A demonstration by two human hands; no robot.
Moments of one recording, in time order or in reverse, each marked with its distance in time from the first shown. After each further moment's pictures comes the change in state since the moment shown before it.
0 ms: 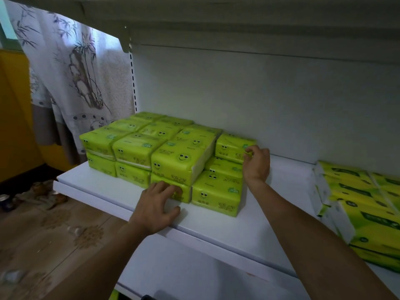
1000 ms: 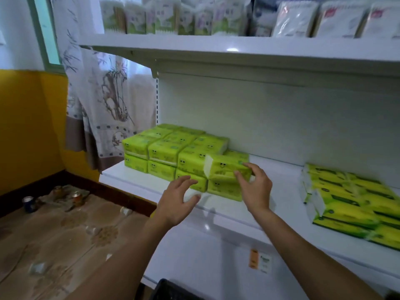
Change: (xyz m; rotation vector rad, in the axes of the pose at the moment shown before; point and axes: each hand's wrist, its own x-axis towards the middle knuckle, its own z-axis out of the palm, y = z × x) left_hand -0.061 0.064 -0.069 -0.285 0.003 -0.156; right_hand -0.148 -0.060 -0.093 0.280 -0.029 -0.120
